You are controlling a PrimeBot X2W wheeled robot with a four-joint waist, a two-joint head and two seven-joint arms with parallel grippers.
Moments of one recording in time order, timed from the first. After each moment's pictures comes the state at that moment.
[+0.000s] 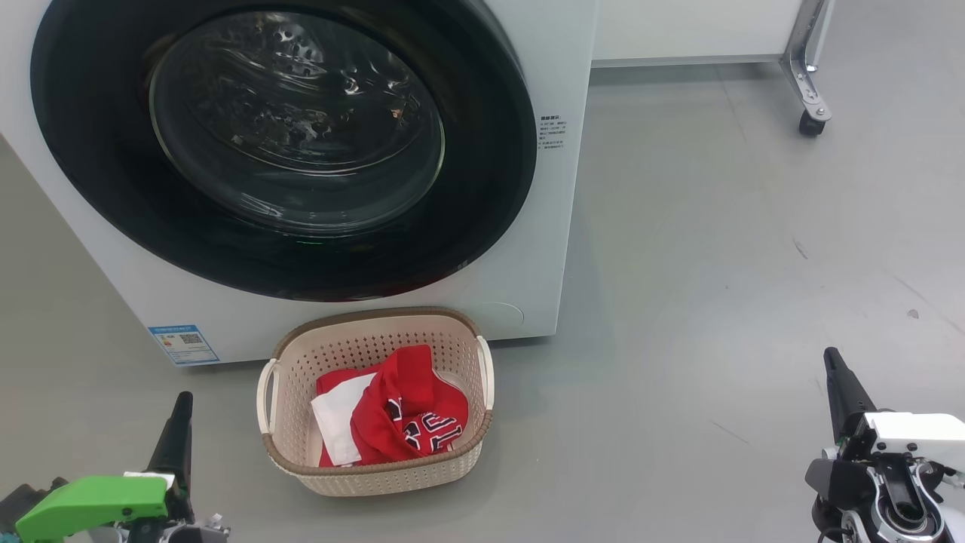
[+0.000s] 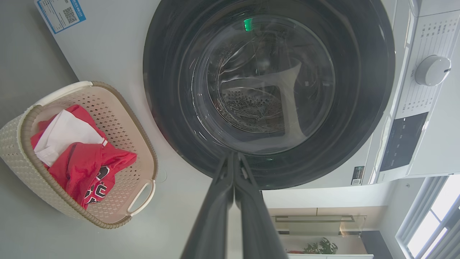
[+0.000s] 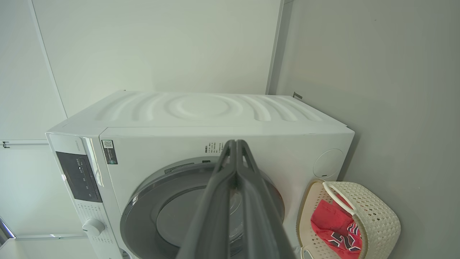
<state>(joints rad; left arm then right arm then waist) -0.04 0.11 -0.03 0.26 -1.70 -0.12 0.03 -0.05 -0.09 -0.06 0.28 1.67 0.12 0.05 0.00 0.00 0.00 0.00</state>
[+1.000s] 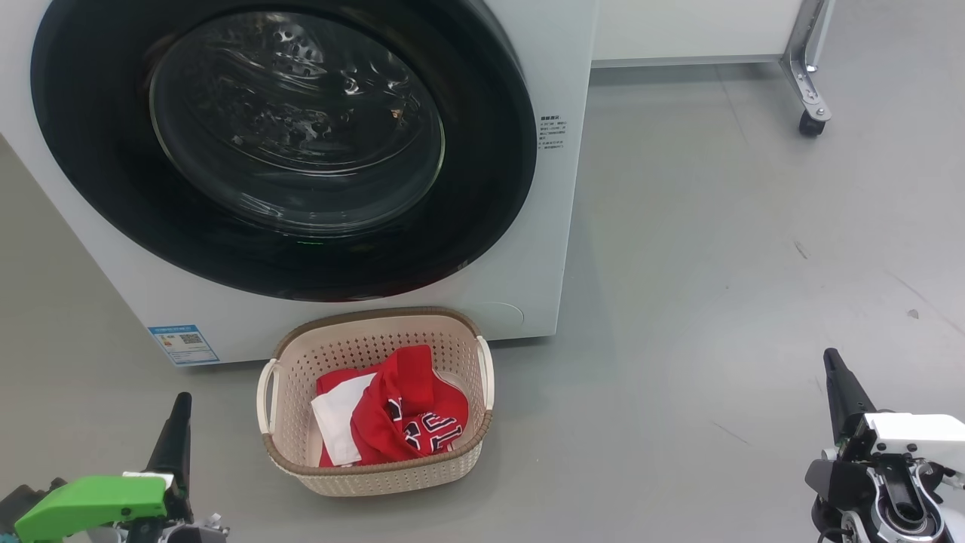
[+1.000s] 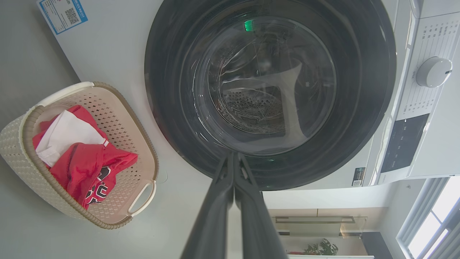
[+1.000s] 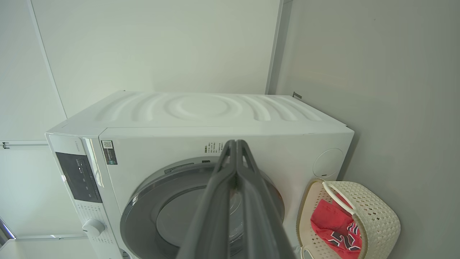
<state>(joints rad) -0.05 0.11 -0.03 0.27 -1.70 -0.12 0.03 -0.05 -0.09 -0.06 0.28 1.67 0.12 0.05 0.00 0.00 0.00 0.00</state>
